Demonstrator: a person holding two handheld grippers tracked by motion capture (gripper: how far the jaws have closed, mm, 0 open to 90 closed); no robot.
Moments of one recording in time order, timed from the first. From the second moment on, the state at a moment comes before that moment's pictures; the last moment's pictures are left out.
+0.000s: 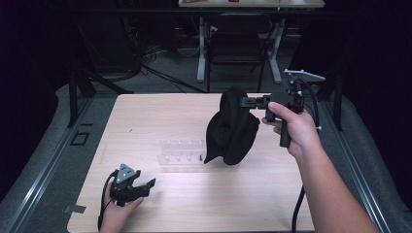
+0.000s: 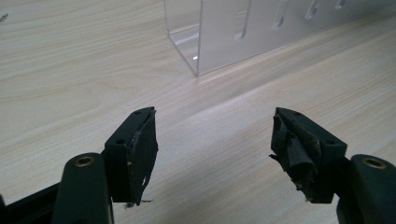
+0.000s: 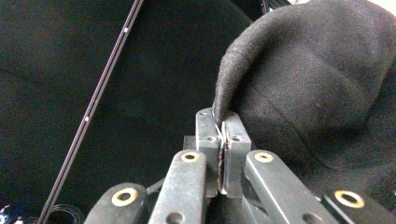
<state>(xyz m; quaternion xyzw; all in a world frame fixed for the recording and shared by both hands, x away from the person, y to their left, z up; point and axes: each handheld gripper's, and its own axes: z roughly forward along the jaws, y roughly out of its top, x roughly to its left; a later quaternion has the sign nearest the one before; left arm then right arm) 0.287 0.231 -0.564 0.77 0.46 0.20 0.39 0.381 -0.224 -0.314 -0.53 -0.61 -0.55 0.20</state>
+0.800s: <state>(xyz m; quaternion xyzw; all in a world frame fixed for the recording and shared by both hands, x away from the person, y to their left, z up) 0.287 0.231 -0.563 0.77 0.46 0.20 0.39 0.401 -0.199 -0.325 -0.54 -0.62 -0.54 0.20</state>
